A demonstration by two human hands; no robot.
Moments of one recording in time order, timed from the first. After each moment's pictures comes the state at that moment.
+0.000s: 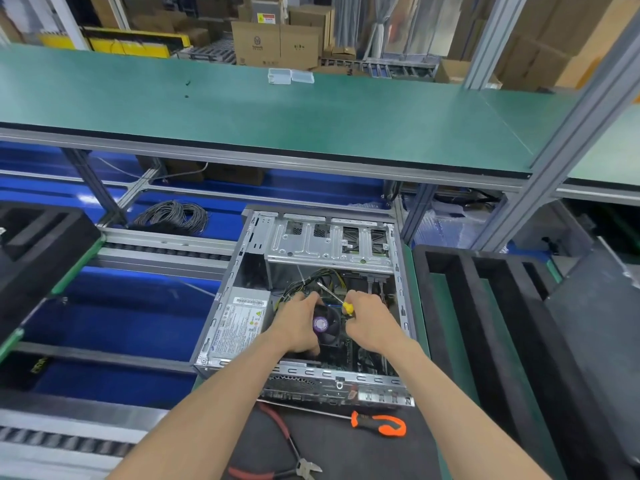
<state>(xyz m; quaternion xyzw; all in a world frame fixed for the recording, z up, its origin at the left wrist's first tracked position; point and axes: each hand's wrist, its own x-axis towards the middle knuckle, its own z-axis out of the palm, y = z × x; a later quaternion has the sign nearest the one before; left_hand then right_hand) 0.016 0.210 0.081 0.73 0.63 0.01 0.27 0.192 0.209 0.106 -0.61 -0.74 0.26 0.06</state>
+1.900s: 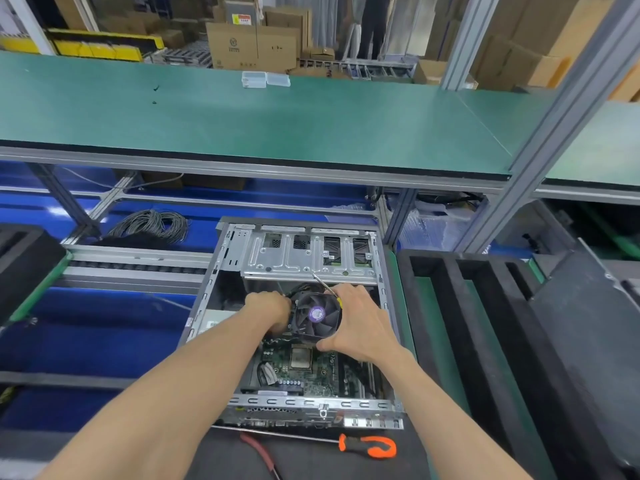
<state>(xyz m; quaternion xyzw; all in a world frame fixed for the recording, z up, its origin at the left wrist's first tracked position) 0.018 0.283 0.103 0.72 0.60 -0.31 0.14 0.203 0.218 0.122 -0.60 -0.76 0.21 0.14</state>
